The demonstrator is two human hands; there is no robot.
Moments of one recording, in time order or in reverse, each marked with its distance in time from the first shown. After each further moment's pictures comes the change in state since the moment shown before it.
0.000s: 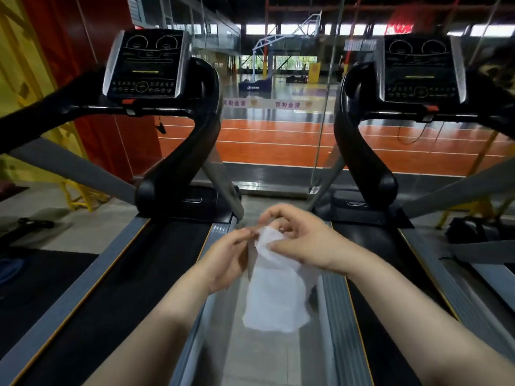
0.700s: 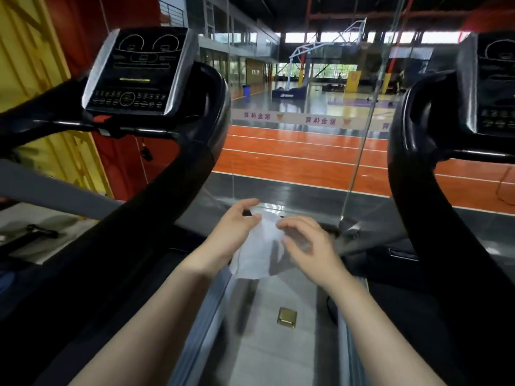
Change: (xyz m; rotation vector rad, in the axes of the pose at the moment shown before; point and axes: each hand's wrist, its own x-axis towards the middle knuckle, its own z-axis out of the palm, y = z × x) left_hand 0.407 0.100 -0.101 0.514 0.462 0.189; right_hand 0.360 0.232 -0.168 -0.162 0.351 -0.344
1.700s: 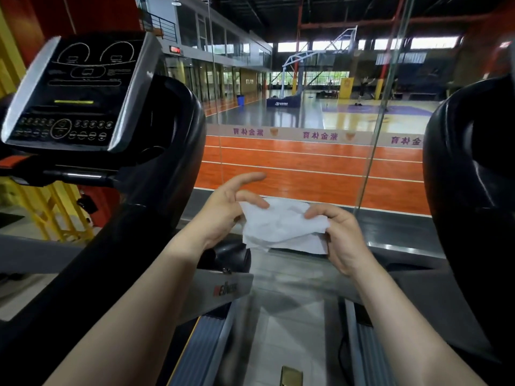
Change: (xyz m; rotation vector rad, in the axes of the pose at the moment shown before) left_hand 0.301 0.034 -0.008 -0.179 -0.223 0.289; right_hand 0.250 0.180 -0.030 0.756 0.181 0.298
